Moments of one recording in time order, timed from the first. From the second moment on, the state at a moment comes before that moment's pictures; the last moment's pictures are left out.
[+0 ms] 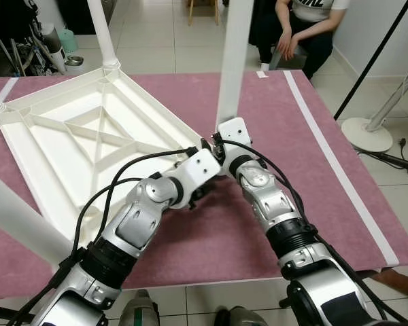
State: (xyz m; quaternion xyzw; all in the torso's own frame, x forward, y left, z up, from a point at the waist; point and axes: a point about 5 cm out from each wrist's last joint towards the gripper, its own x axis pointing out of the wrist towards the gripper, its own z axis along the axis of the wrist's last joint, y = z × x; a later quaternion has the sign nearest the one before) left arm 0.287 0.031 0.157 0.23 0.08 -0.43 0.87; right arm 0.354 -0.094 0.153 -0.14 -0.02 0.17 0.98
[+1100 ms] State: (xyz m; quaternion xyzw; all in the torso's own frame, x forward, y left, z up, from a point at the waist) left arm 0.195 0.134 0.122 0.14 0.13 -0.37 0.91; right arm 0.252 -0.169 0.123 -0.11 0.00 0.19 0.97
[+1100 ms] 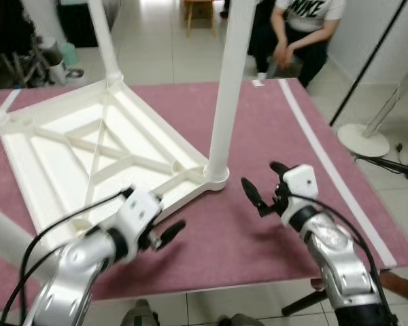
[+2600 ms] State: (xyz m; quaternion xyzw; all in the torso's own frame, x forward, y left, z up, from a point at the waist) left arm 0.261 0.137 0.150 0.24 -0.05 -0.21 0.95; right arm 0.296 -0.149 0.142 -0.13 -0.09 0.18 0.97
